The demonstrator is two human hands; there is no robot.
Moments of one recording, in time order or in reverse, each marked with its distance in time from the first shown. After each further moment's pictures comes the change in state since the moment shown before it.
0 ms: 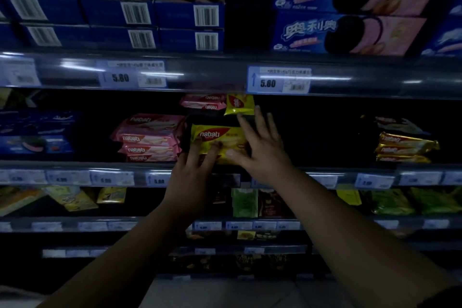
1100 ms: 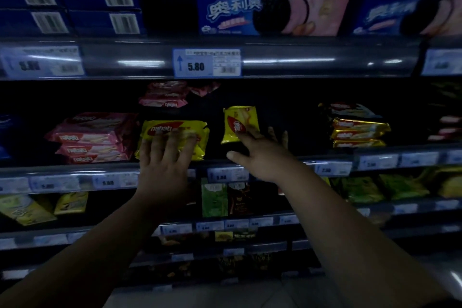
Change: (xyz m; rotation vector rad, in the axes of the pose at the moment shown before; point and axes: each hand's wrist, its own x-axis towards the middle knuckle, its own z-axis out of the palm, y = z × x) left_hand 0.017 0.051 0.018 0.296 0.015 0.001; right_hand -0.035 0.087 -0.031 -0.184 -0.232 0.154
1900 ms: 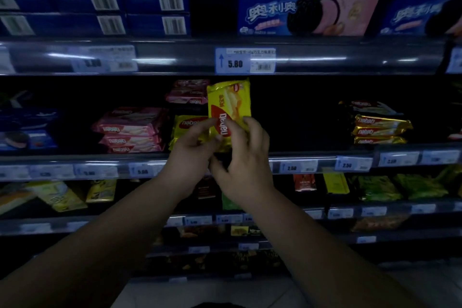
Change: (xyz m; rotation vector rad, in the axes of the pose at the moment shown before) left_hand -0.004 -0.005 -0.053 -1.596 -0.002 -0.379; right_hand -0.051 -0.130 0.029 0.354 0.688 -0.189
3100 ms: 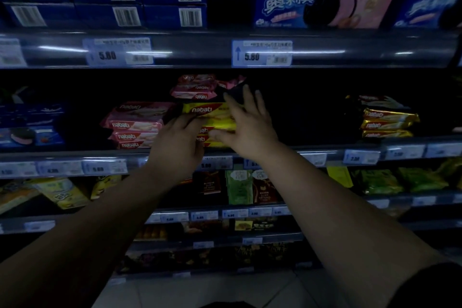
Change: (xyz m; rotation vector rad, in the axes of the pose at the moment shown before) left_hand 0.019 -0.014 -0.062 1.242 -0.027 0.517; right_hand 0.072 0.025 0.016 -0.202 -0.364 0.081
